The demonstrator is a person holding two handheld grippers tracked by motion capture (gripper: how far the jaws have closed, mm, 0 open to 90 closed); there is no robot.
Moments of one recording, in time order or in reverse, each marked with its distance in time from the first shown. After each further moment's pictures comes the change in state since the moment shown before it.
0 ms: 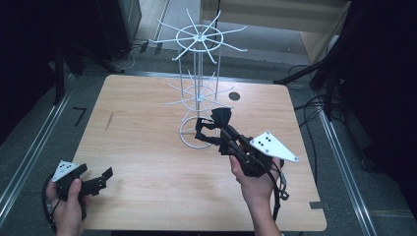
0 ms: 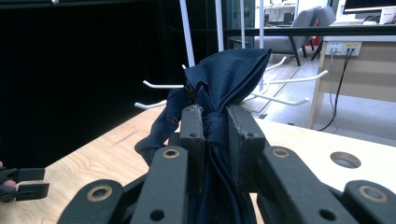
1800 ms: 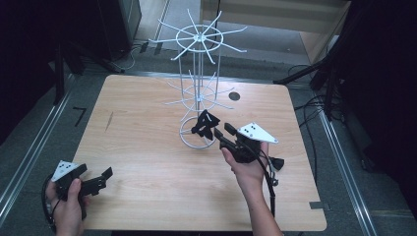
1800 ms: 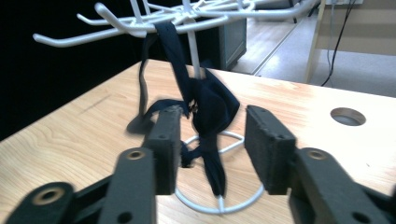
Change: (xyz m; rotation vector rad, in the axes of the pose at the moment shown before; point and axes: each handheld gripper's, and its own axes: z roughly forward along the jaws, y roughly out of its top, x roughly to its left) left arm 0.000 0.000 0.000 -0.006 0.002 -0.012; right arm -0.032 -0.037 0.050 0.167 -0.044 0.031
